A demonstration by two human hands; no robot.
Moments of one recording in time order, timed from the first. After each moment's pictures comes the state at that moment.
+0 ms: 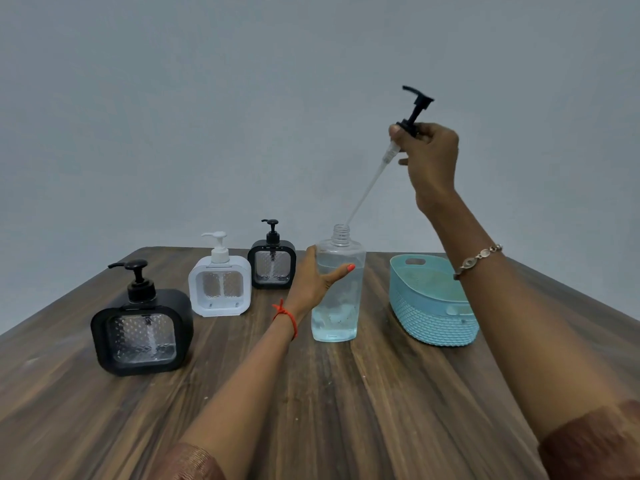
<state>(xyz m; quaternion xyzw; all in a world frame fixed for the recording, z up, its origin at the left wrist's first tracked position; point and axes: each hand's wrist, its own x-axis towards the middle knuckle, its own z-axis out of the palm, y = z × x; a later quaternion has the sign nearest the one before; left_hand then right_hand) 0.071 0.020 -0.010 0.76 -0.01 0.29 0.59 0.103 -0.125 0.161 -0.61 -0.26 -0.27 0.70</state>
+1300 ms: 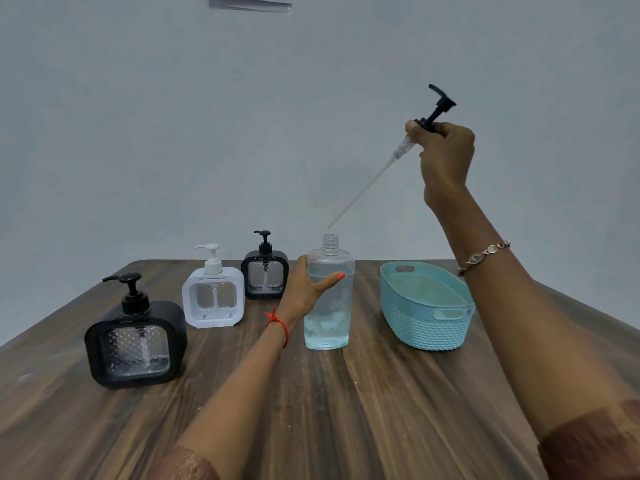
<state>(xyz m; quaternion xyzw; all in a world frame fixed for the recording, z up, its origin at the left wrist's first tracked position) 0.070 0.018 -0.009 0.75 -0.02 0.28 0.60 0.094 -0.154 0.183 -0.59 -0.21 -0.31 0.71</state>
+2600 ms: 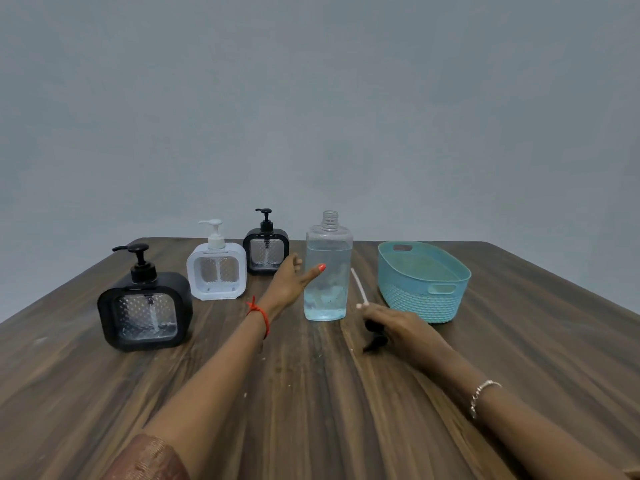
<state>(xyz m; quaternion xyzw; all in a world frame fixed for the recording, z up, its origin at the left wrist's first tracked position) 0.043 0.029 -0.030 0.79 0.05 0.21 0.58 0.094 -0.207 -0.073 -0.81 -0.53 -0.20 0.17</state>
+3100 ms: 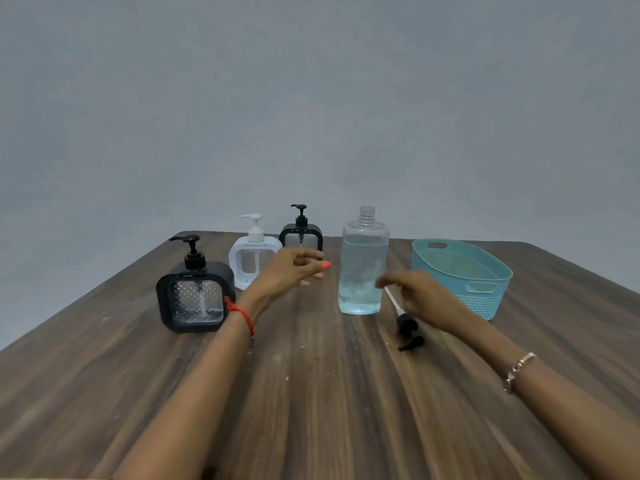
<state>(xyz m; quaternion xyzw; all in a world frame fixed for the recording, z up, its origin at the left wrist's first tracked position) -0.034 0.063 -0.001 0.81 0.05 0.19 0.55 0.070 -0.165 -0.013 -0.83 -0.49 -0.16 0.21</state>
